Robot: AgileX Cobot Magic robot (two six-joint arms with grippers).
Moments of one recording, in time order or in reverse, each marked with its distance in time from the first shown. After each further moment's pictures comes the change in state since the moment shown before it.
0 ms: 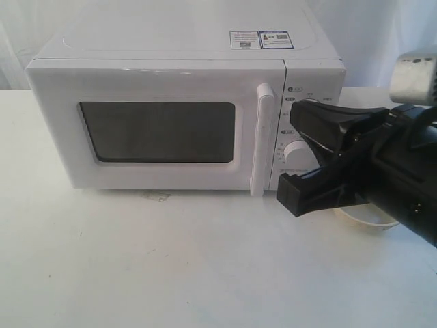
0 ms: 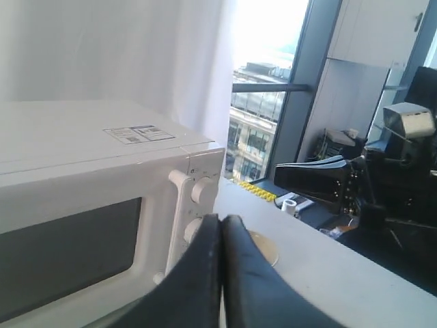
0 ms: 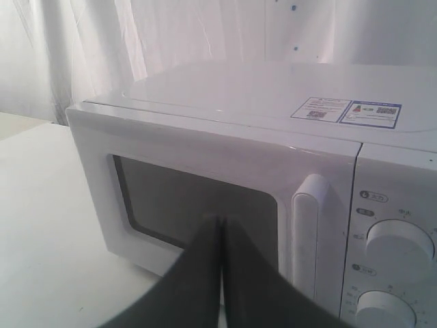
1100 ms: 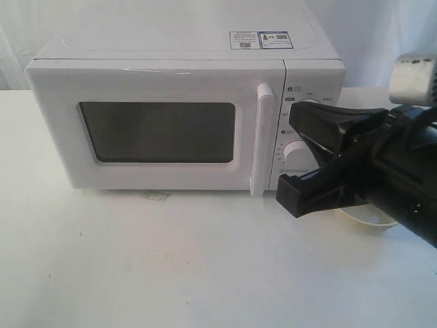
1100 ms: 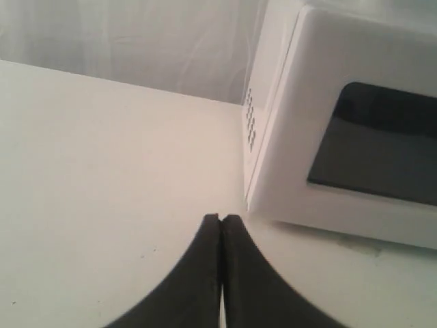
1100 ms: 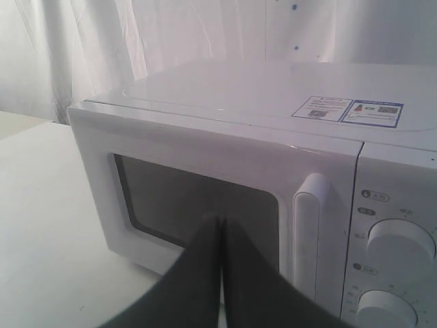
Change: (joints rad) left arm 0.151 -0.254 0.484 1.222 -0.463 -1.132; right arm 0.000 0.000 0.000 0.000 0.002 0.000
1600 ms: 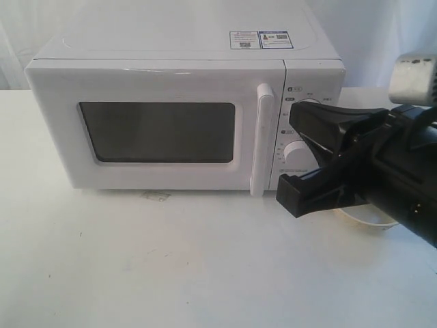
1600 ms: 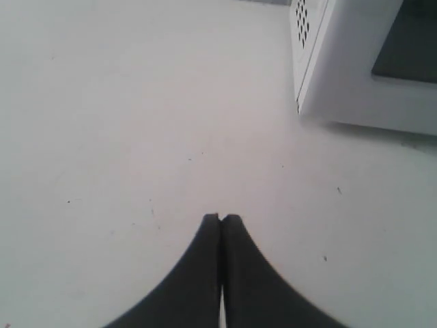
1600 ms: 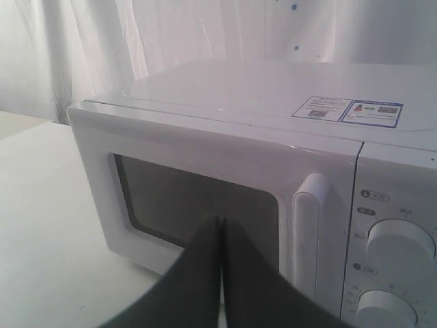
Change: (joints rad) left arm 0.010 -0.002 0.042 0.142 0.195 -0.045; right arm 0.000 0.000 0.000 0.000 0.000 0.000
